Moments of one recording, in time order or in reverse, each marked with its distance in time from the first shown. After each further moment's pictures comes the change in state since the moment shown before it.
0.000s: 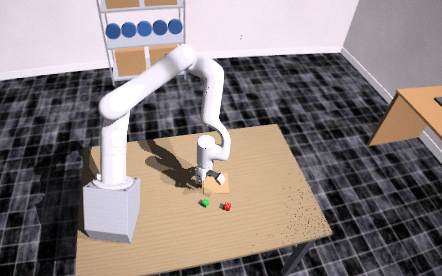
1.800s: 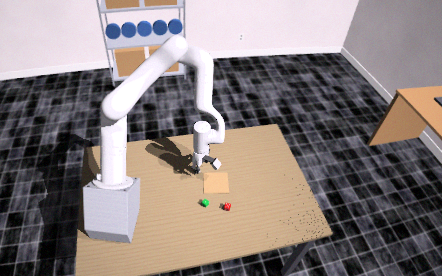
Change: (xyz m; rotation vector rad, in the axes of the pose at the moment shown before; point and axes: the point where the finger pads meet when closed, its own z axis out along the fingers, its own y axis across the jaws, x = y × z) arm -0.068 -0.070 -0.001 -0.001 0.005 0.000
